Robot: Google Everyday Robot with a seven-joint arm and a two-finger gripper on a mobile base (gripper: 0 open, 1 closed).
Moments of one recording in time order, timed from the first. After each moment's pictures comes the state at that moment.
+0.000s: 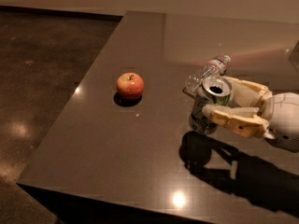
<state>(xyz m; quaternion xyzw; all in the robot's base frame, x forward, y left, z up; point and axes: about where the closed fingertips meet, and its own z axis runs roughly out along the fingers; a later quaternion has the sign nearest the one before) 0.406 -0.142 0.958 -0.39 0.58 0.34 0.62</state>
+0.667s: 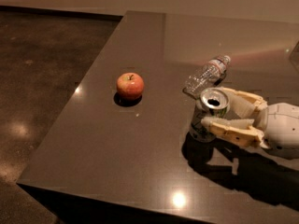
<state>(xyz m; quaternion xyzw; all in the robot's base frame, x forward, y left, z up) 0.405 -0.145 0.928 -0.42 0.58 0.33 0.62</state>
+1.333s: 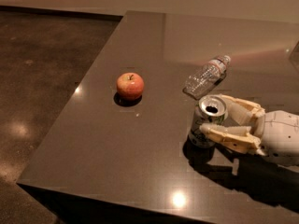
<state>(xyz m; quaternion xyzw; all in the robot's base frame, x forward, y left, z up) 0.402 -0.144 0.911 -0.42 0.59 0.33 0.61</state>
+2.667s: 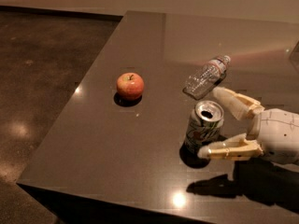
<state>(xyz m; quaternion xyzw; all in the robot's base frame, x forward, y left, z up) 0.402 -0.136 0.914 -0.42 0.58 0.33 0.61</state>
